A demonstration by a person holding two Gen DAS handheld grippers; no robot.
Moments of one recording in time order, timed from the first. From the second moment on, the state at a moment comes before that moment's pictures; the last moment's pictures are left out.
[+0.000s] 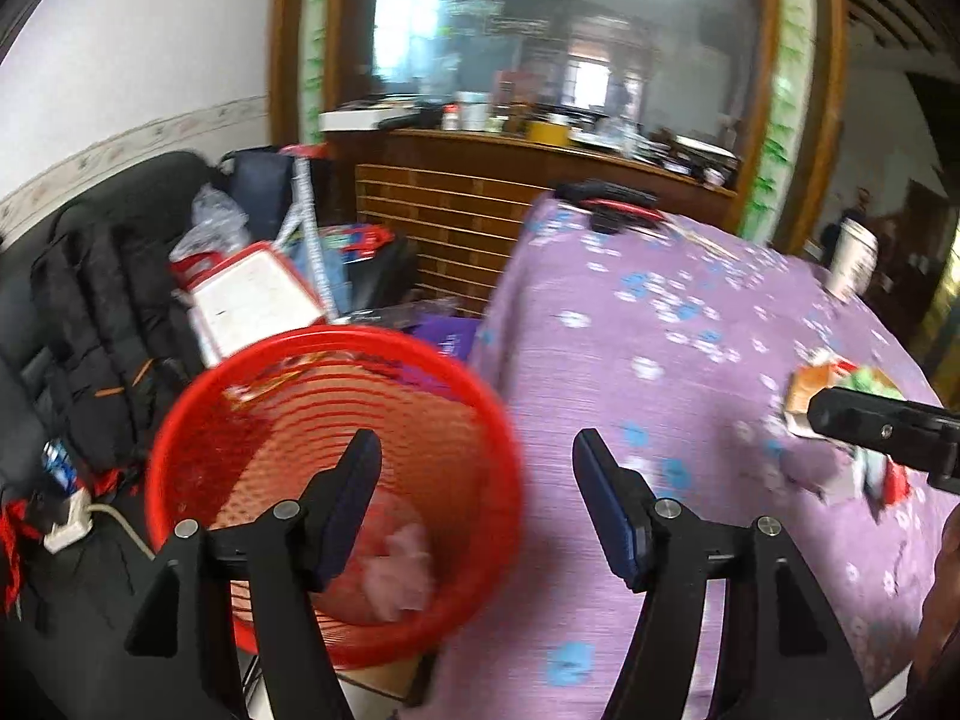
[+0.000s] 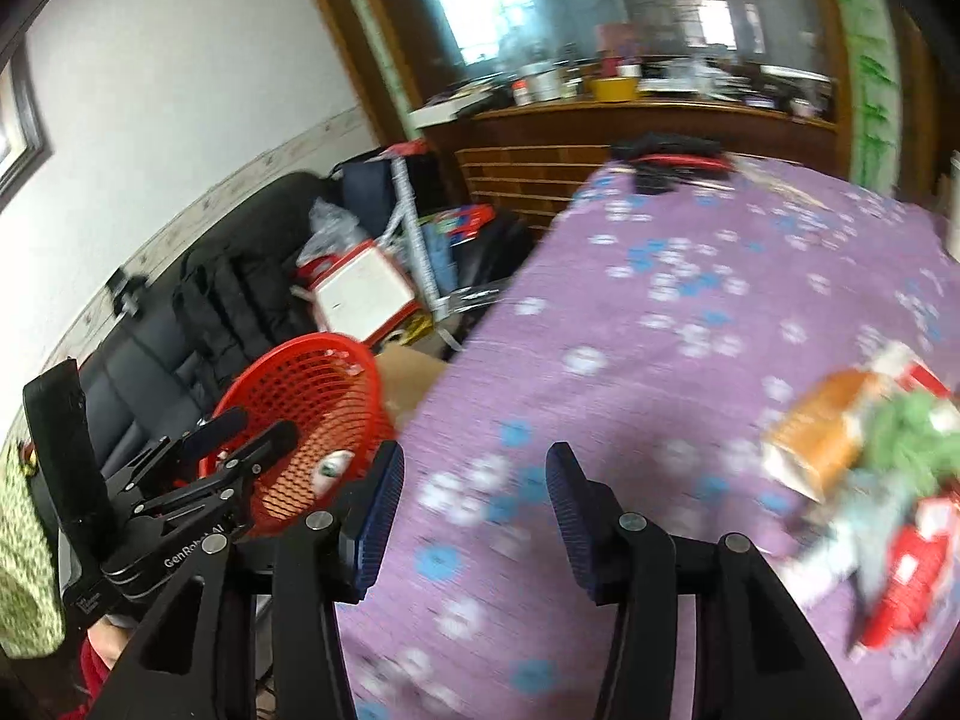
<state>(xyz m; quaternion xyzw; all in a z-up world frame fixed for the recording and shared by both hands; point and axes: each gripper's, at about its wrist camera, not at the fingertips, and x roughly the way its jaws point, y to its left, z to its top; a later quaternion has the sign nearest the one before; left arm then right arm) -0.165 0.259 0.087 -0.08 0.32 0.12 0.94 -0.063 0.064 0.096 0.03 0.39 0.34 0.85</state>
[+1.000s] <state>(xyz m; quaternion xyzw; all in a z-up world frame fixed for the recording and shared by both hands) -0.038 0.058 0.037 0.01 0.41 -0.12 0.91 -0.032 -0.189 0.029 0.22 0.42 0.18 0.86</state>
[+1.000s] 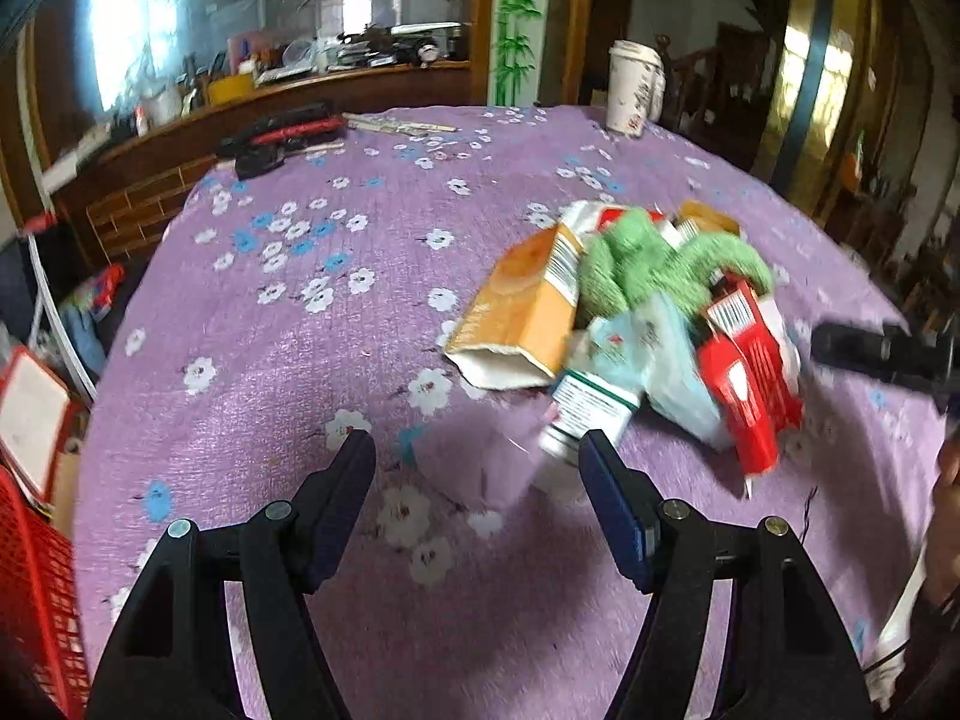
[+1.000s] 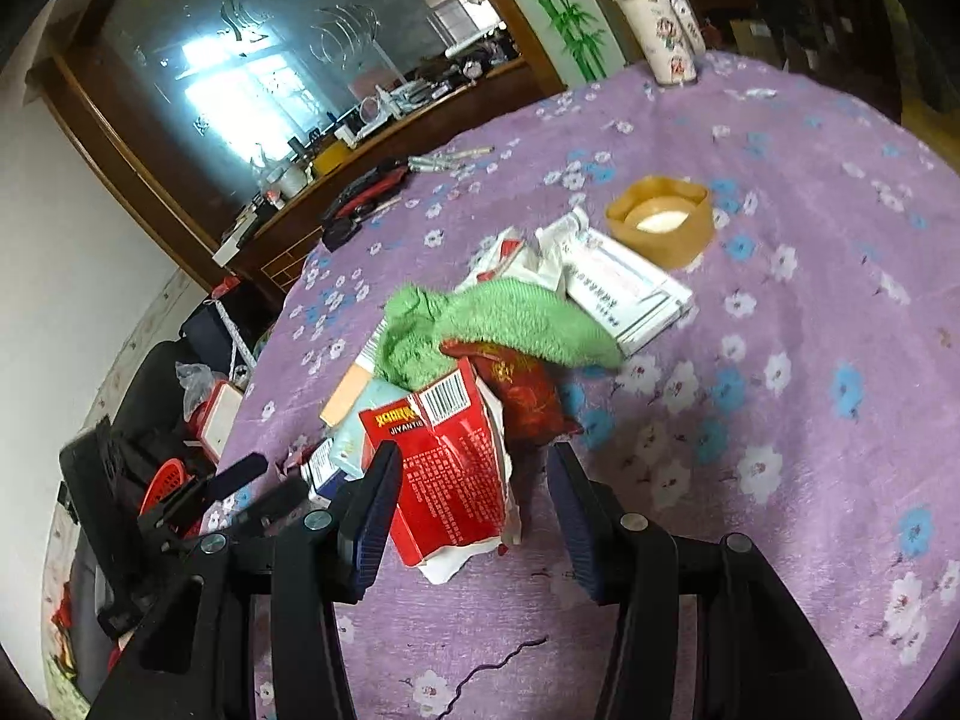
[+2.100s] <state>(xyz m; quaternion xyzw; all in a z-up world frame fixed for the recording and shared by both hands) -0.012 0.076 0.018 -0.07 0.44 -0.11 0.89 -0.039 -0.155 0.016 0.16 0.35 0.22 0.90</state>
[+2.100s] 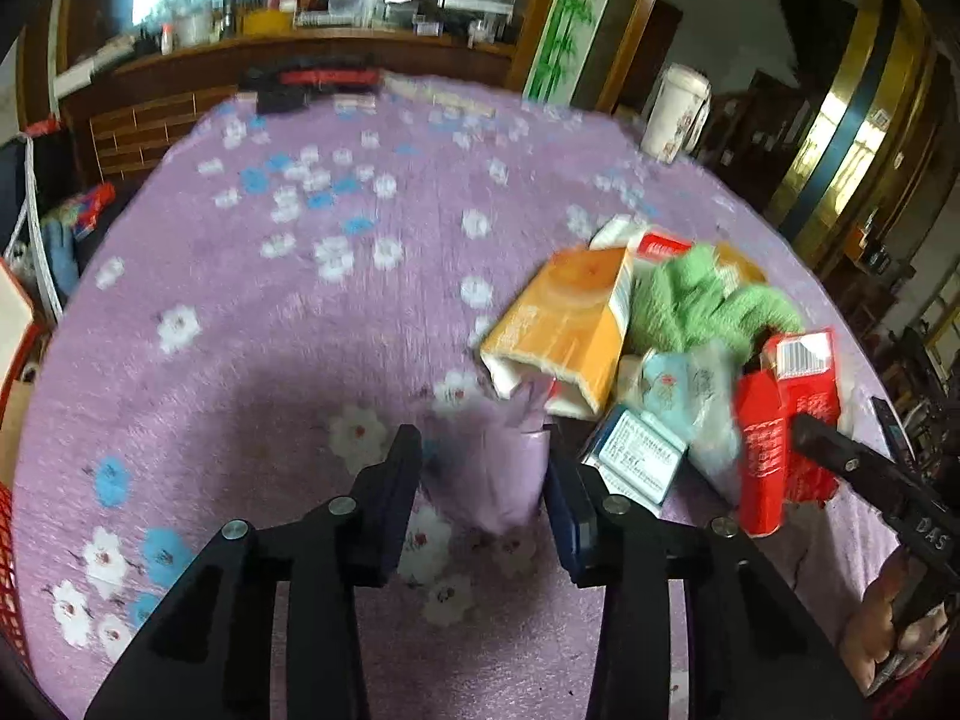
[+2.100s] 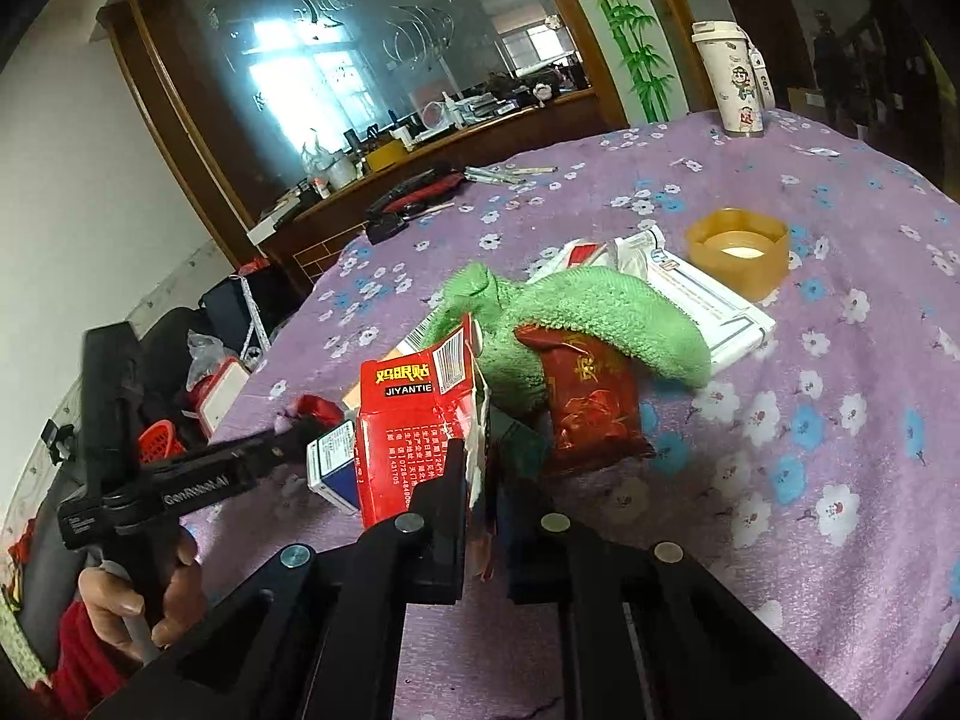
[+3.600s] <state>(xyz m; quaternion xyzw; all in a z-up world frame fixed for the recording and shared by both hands) -0.046 0.072 0.057 0.00 0.31 -0.03 0.95 -0.062 -0.135 0.049 0.09 0.27 0.14 0.95</state>
